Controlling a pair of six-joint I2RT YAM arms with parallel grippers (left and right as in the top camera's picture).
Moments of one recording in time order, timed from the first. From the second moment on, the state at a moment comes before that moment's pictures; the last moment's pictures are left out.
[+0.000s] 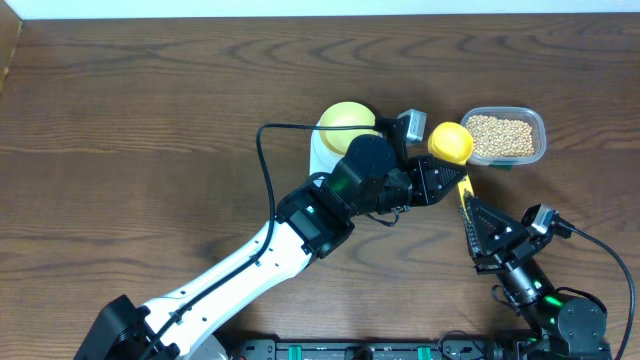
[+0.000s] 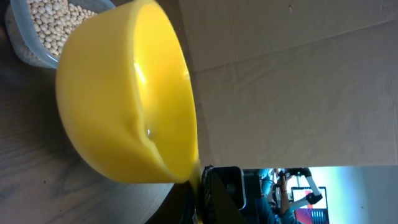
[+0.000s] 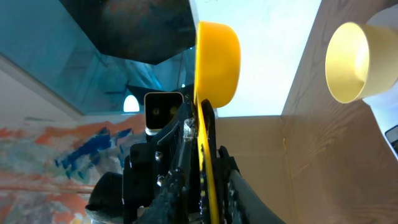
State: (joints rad) left arm -0.85 1.46 1.05 0.13 0.42 -1.12; right arm 0.03 0.09 0.13 0.17 -0.55 1.78
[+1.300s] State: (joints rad) left arm -0.89 1.46 1.05 0.15 0.44 -1.13; right arm 0.03 0.09 0.13 0.21 -0.50 1.80
